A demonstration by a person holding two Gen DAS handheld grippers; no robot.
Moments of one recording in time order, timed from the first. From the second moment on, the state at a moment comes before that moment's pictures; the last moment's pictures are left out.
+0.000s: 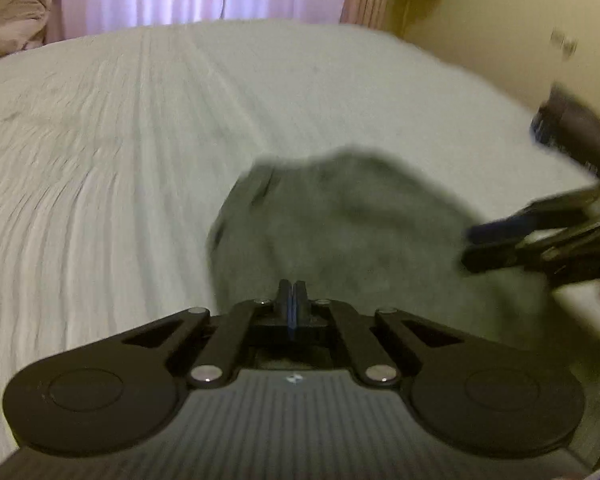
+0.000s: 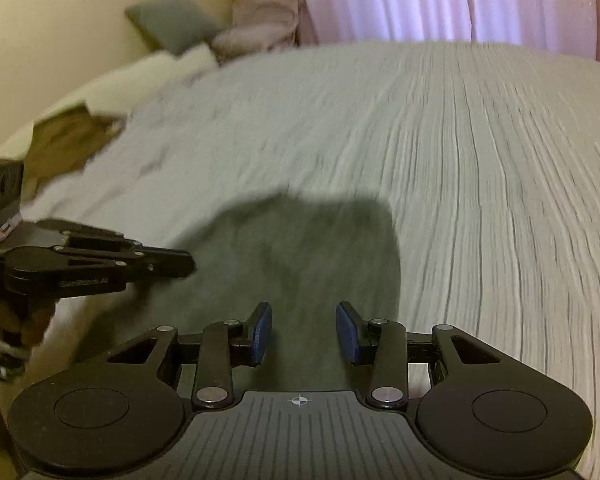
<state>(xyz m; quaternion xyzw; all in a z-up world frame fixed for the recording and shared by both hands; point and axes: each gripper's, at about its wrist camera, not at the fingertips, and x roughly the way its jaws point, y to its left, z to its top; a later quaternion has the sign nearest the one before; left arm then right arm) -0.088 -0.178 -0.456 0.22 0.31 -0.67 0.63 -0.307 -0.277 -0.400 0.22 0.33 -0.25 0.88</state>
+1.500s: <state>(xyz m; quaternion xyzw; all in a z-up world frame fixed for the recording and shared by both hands) -0.203 0.029 -0.420 0.21 0.41 -0.51 0.73 -0.491 -0.050 -0.384 0.27 0.33 -0.41 0.81</state>
